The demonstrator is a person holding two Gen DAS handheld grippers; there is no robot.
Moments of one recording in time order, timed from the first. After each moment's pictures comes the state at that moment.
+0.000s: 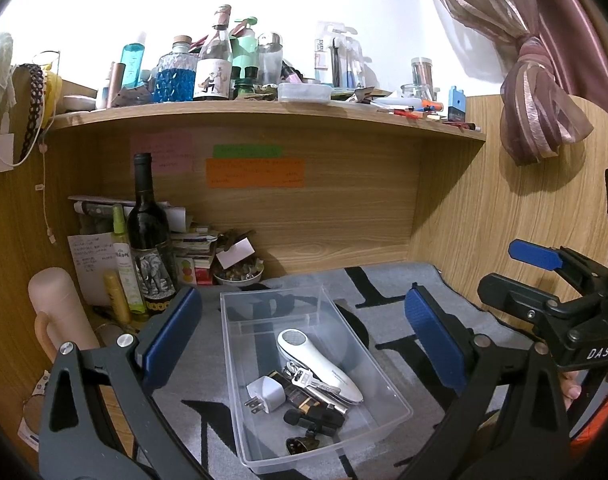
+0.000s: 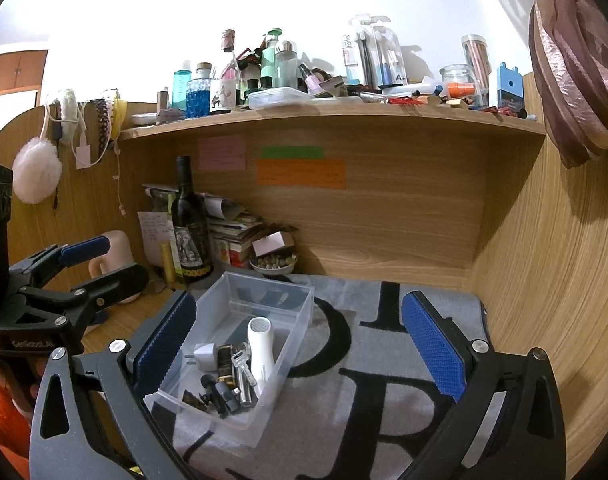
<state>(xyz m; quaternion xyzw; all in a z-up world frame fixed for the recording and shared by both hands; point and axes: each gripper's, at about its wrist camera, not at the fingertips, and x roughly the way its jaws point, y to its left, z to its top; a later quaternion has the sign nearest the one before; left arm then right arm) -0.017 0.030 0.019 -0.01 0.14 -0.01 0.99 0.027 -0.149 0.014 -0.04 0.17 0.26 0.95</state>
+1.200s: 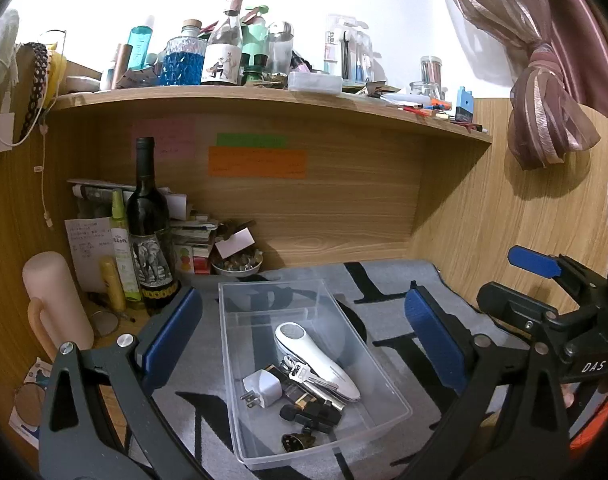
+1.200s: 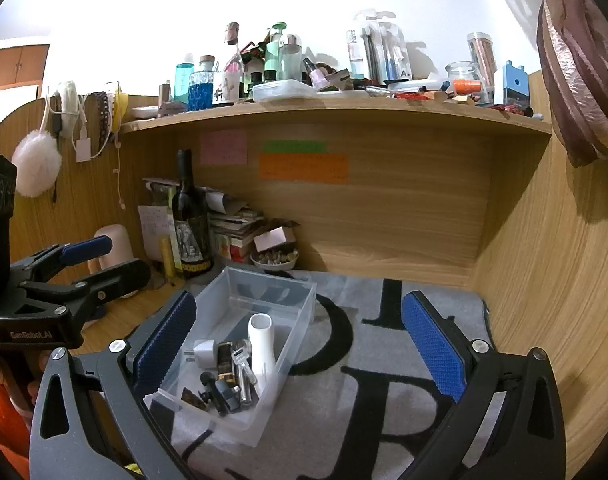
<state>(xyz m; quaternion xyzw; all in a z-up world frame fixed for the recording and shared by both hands) -0.011 0.036 0.014 -0.04 0.16 -0.01 0.99 0.030 -0.143 0.009 -0.04 0.17 0.26 0.95</state>
